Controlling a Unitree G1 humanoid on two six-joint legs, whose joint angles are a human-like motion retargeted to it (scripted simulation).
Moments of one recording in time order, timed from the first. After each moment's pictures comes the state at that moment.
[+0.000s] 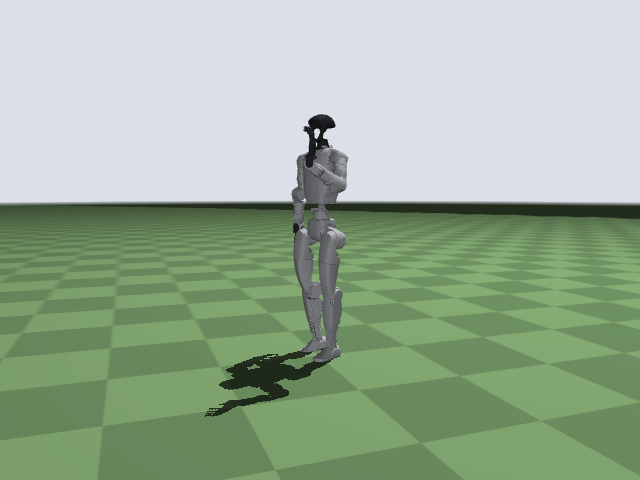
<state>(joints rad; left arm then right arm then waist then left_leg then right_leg) -0.34 0.50 0.00 -0.27 0.50 -0.37 0.96 0.00 -0.16 -0.04 1.65 -0.43 0.07 0.11 0.00 0.02 -0.10 0.00 -0.07 0.20 0.02 -0.13 0.04 0.06 -0.06 -0.25 0.03 0.08 0.06</state>
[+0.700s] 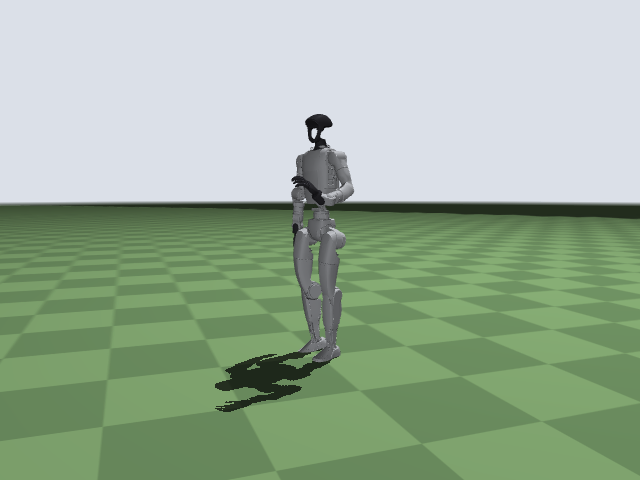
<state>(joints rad) 0.05 0.40 0.04 0.25 0.73 -0.65 0.80 -0.05 -0.15 -0.01 1.62 -0.43 0.05 0.11 -0.02 0.02 -0.03 0.01 -0.07 0.21 0.02 -0.13 0.04 0.04 -0.06 -0.24 0.04 0.09 0.07</state>
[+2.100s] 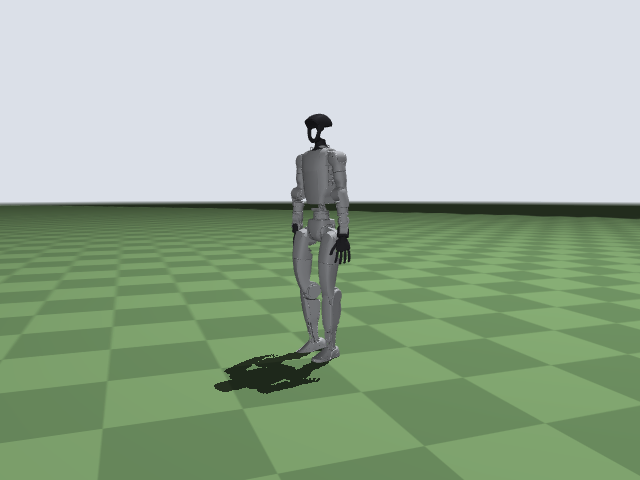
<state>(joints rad) 0.03 0.11 0.00 1.55 0.56 -0.15 0.25 -0.06 -0.15 -0.02 1.63 -0.39 0.05 0.12 -0.03 0.01 -0.01 0.01 -0.07 0.19 0.03 -0.12 0.04 0.05 -0.06 -0.25 0.04 0.09 0.07</state>
